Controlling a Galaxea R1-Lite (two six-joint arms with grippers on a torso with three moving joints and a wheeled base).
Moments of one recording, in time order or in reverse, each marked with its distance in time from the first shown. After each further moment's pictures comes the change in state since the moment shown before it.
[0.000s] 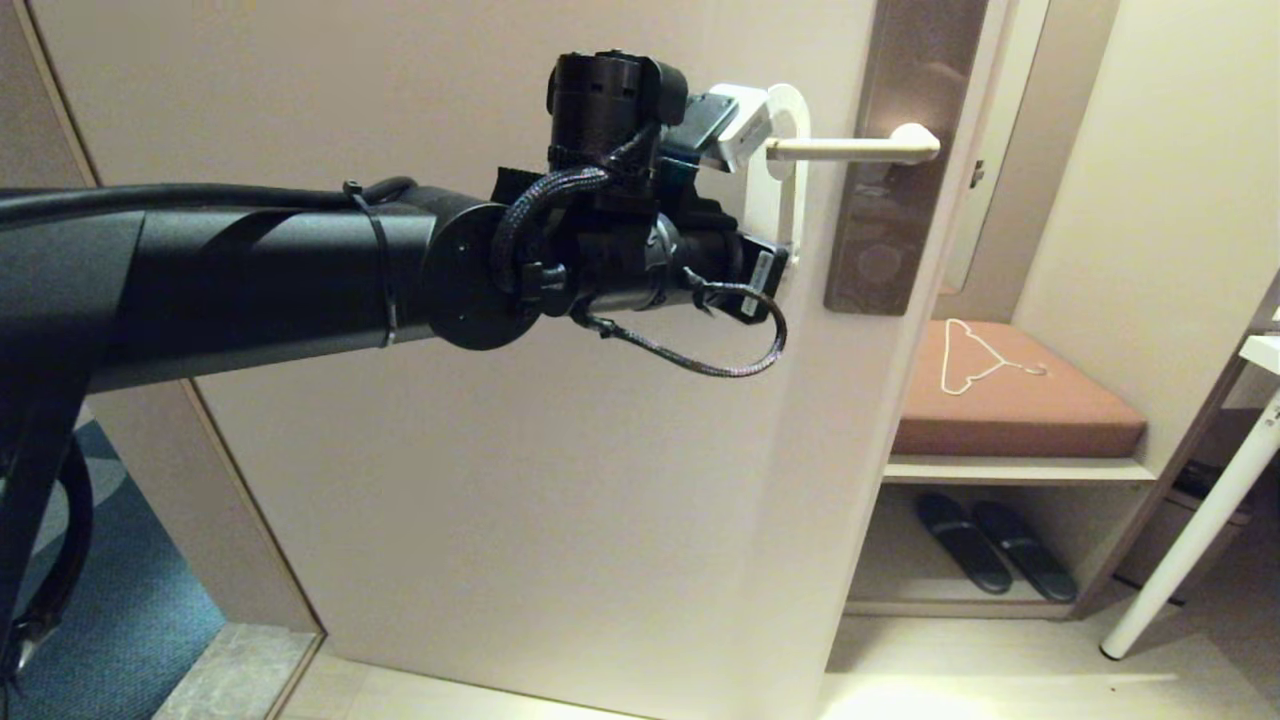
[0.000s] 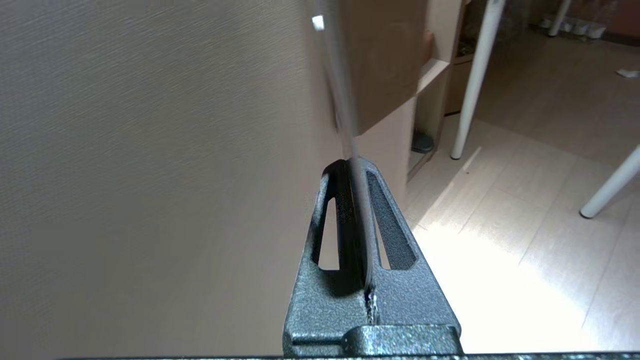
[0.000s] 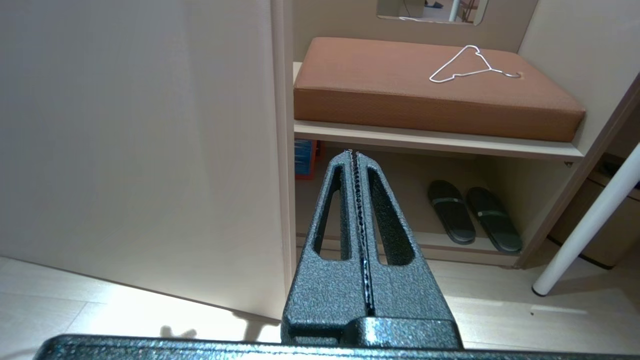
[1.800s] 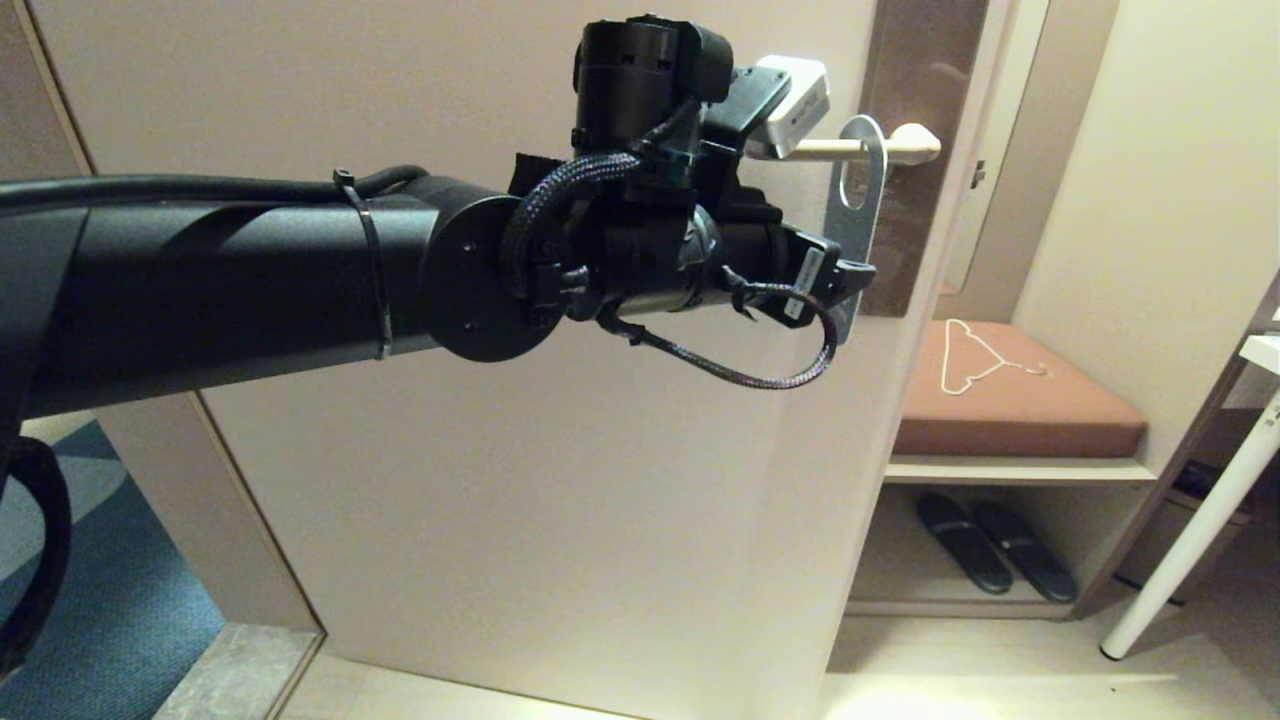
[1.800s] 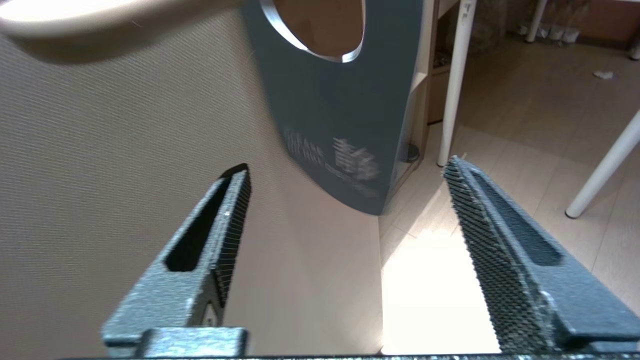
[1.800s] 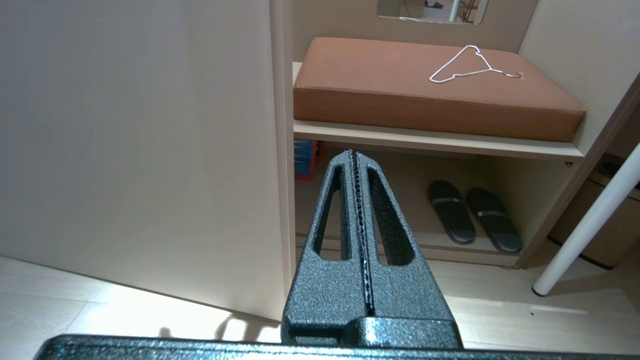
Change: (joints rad) left arm -0.060 -0.022 -0.004 -0.006 0.025 0.012; right arm 0.001 0.000 0.000 0.000 0.001 0.000
